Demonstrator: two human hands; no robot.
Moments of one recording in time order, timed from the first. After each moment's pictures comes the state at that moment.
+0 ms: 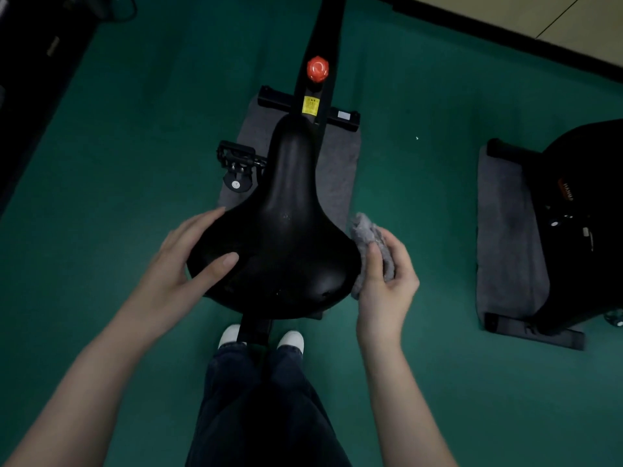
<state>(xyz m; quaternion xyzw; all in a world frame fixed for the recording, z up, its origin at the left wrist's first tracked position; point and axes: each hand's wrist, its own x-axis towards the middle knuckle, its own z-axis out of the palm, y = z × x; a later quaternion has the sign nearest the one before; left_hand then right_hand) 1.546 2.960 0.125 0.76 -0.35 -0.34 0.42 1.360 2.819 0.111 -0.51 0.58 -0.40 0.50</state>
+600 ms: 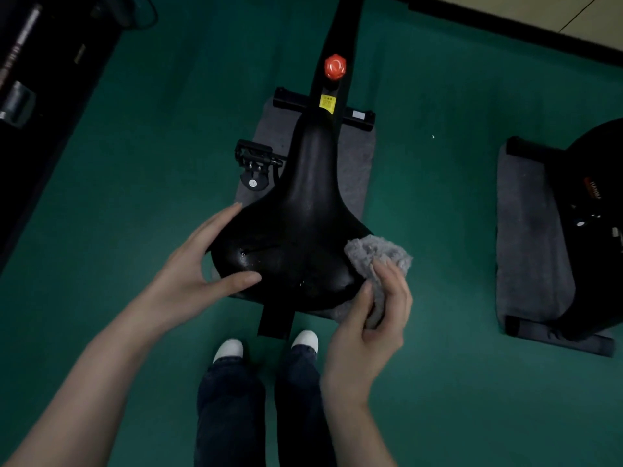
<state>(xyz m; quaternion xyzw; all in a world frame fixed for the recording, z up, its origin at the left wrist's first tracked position) 1.554 2.971 0.129 0.74 -0.35 -0.39 0.42 1.377 2.901 0.115 -0.55 0.57 -0.48 0.37</state>
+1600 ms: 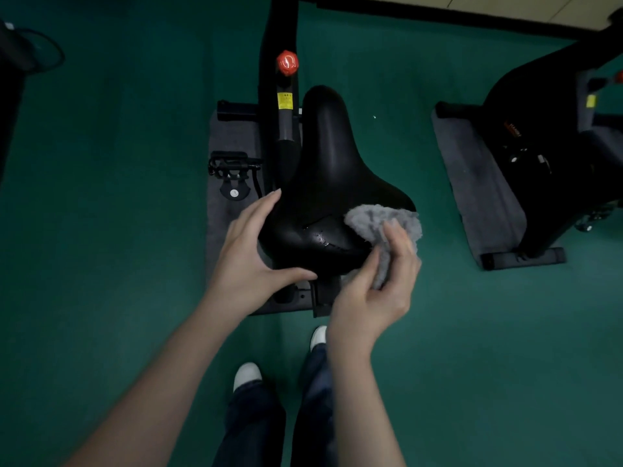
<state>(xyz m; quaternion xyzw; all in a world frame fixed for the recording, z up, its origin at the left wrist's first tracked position) 1.582 2.978 0.088 0.68 -0.49 -0.35 0.43 1.451 2.956 0.100 -0.52 0.60 -0.59 0.17</state>
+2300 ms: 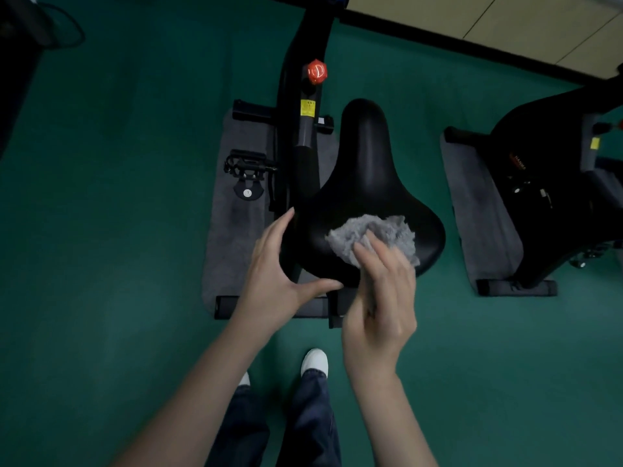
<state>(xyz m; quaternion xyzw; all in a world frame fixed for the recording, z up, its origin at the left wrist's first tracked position) 1.571 2.990 0.070 0.67 -0.37 -0.39 0.51 1.446 2.966 0.095 -0.78 0.44 -0.45 0.08</state>
